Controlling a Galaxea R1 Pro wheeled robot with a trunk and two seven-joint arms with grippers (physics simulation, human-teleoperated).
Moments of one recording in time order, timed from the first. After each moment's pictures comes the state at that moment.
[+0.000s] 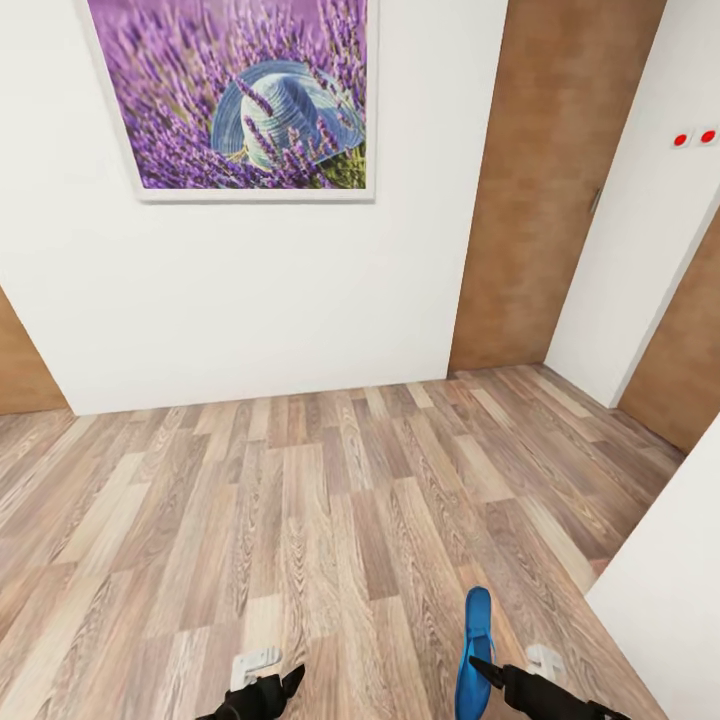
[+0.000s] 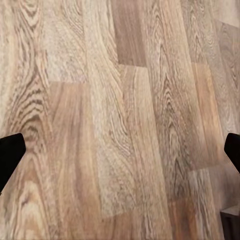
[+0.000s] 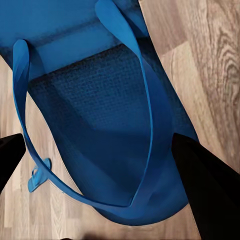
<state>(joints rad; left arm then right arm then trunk) -0.26 -0.03 0.03 -0.52 0.29 0.03 -0.35 -0.49 -0.20 -0.59 -0.09 0.17 0.02 0.87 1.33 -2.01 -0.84</state>
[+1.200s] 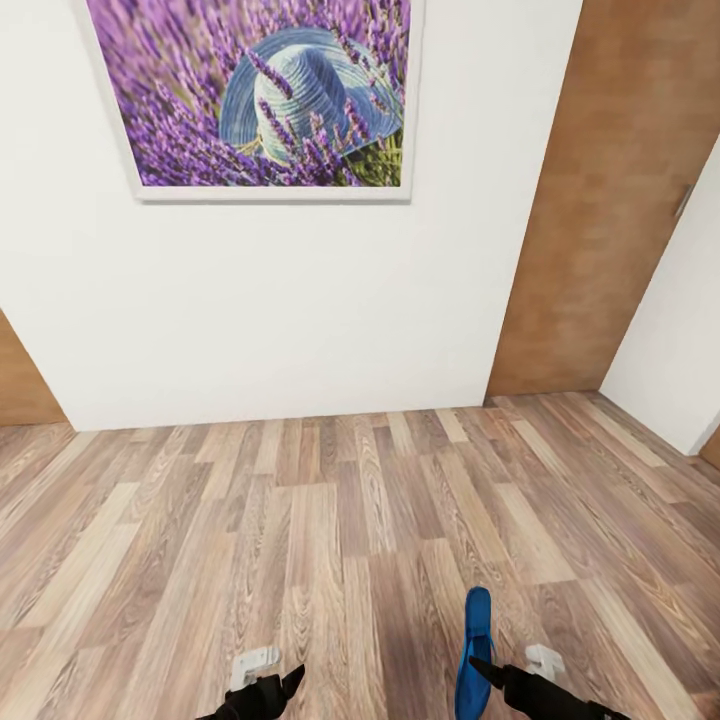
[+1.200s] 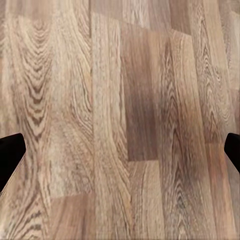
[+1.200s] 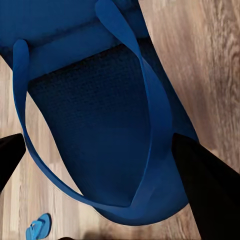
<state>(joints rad) -0.26 -0.03 0.03 -0.52 0.29 0.03 -0.35 -0.49 -0.20 -0.59 -0.09 0.17 0.02 0.87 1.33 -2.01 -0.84</state>
